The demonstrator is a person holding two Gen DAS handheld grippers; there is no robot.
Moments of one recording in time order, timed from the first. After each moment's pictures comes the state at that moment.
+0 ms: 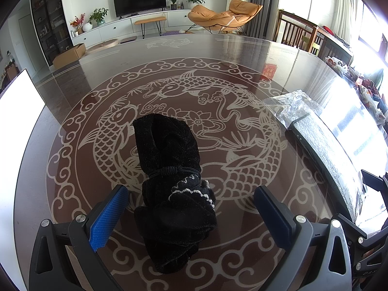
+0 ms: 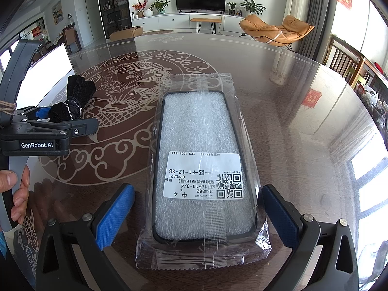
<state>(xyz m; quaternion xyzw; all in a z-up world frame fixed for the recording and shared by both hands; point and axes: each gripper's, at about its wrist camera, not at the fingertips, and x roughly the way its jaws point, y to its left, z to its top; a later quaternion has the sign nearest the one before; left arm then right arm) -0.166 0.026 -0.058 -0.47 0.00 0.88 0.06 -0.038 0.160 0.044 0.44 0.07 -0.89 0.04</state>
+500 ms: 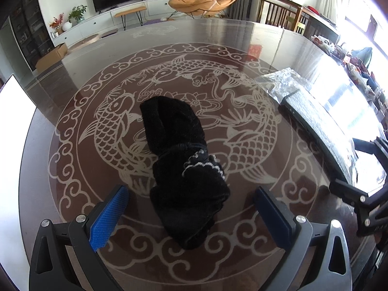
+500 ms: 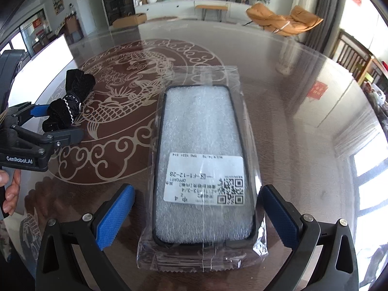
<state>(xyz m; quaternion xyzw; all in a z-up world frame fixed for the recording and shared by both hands) -0.163 0.008 -0.052 -0.52 0.04 0.85 0.11 -0.062 0.160 0.048 0.50 0.07 -0.86 0.06</state>
